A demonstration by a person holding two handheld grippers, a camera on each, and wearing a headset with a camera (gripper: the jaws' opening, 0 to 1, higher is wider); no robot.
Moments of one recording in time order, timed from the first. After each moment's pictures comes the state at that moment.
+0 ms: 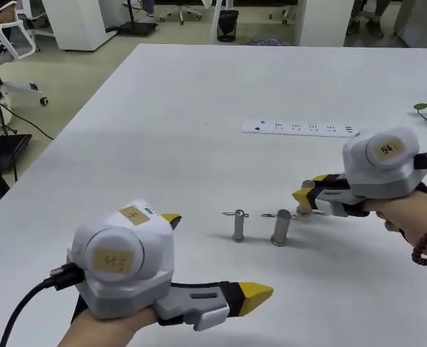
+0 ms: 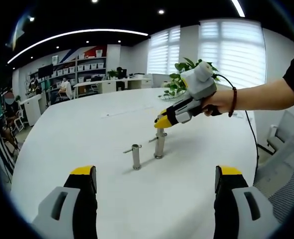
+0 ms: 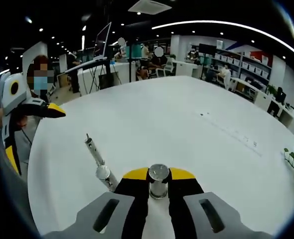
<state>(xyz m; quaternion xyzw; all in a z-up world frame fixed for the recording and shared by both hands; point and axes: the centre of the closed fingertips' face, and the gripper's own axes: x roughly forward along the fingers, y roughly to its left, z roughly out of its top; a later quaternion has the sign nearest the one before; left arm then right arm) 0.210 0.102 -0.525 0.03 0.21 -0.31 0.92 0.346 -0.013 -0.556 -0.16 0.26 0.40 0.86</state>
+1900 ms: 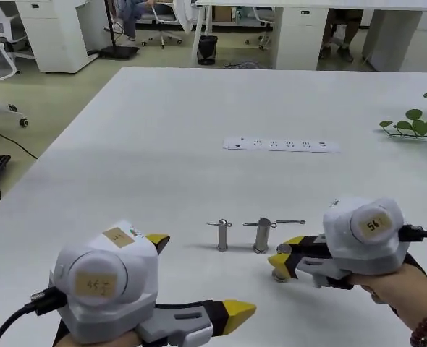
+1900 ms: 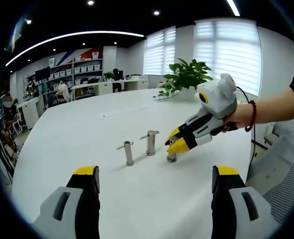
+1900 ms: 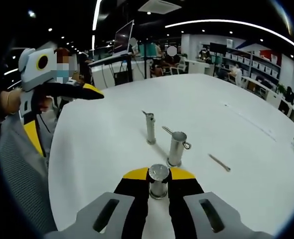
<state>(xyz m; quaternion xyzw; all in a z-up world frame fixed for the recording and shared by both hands) 0.187 0.098 -0.521 0.04 0.21 -0.33 0.92 0.250 0.015 -0.576 -0.16 0.27 0.45 0.84</state>
